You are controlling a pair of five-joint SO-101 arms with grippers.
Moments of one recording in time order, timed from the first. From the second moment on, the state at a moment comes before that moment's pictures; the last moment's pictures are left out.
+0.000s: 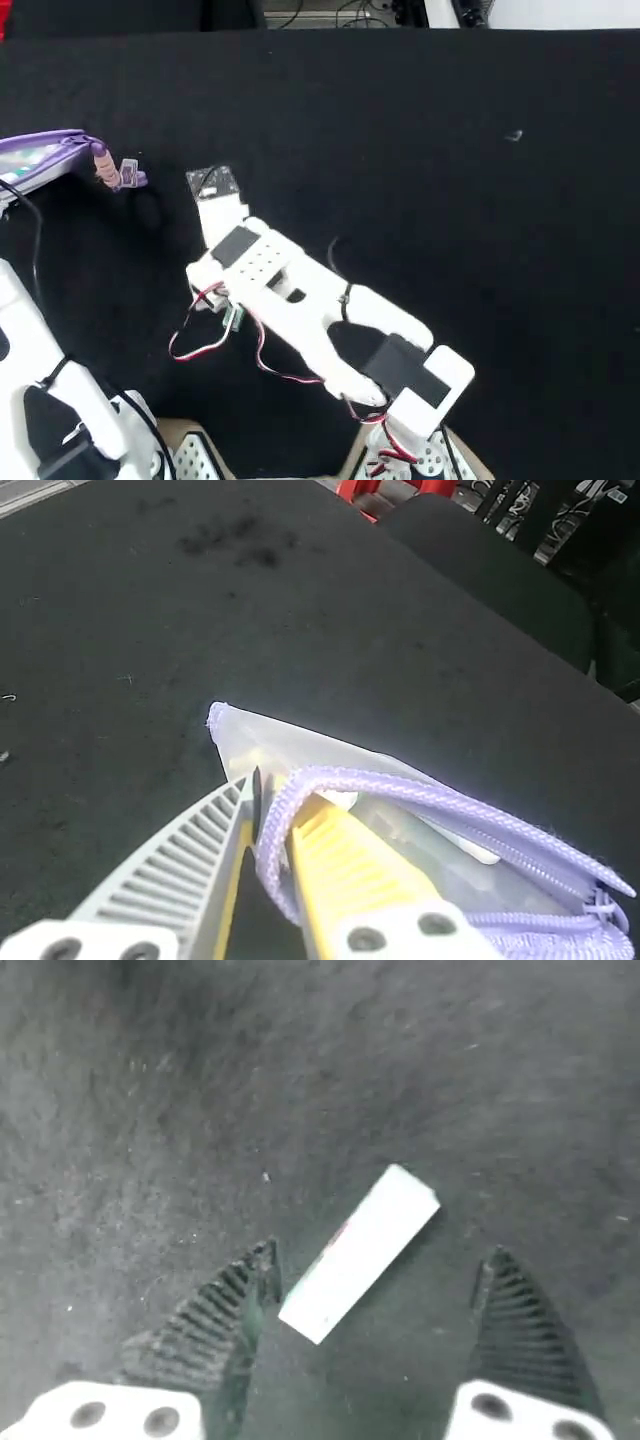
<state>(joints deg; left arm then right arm) -42.7 -32.6 21.0 49.5 8.7 -48.7 9.4 16.9 59.4 -30.7</state>
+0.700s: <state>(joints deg) -42.7 -32.6 21.0 49.5 8.7 -44.6 23.3 6.7 64.7 -32.4</state>
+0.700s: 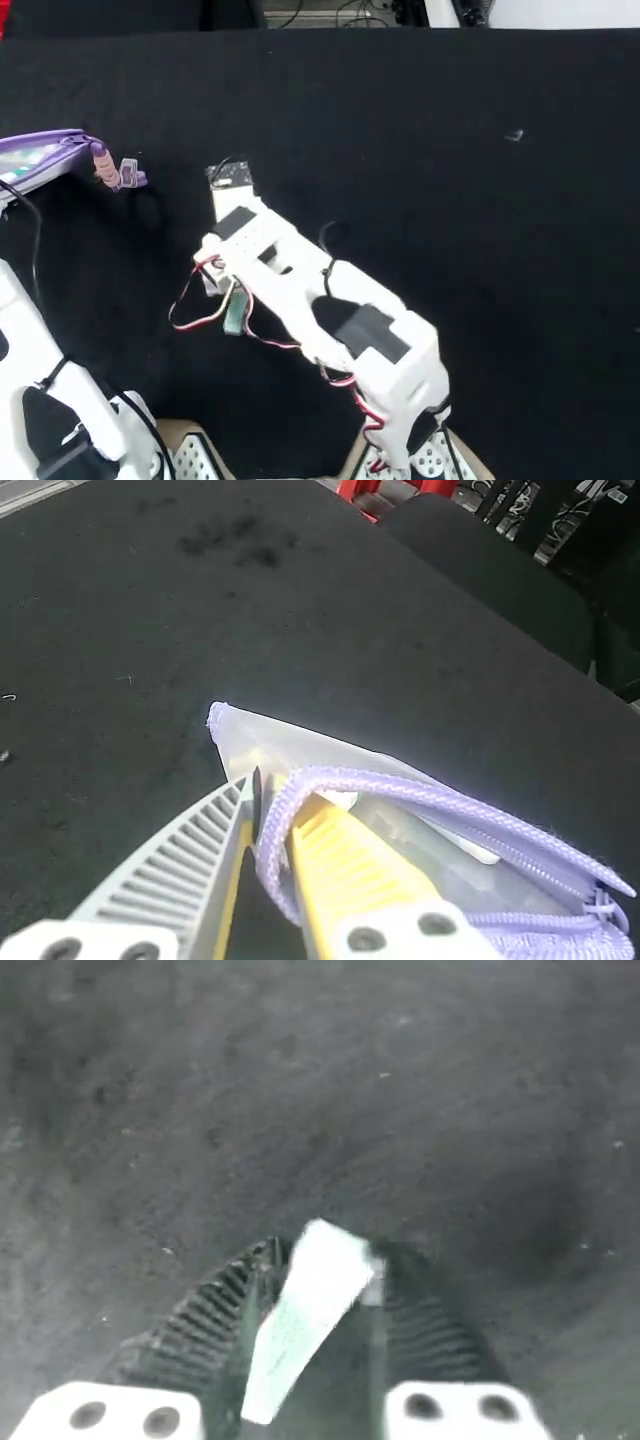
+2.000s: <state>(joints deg) -14.4 -32.9 6.9 69.9 12.4 -27.3 -34.9 0.4 71.2 -0.5</state>
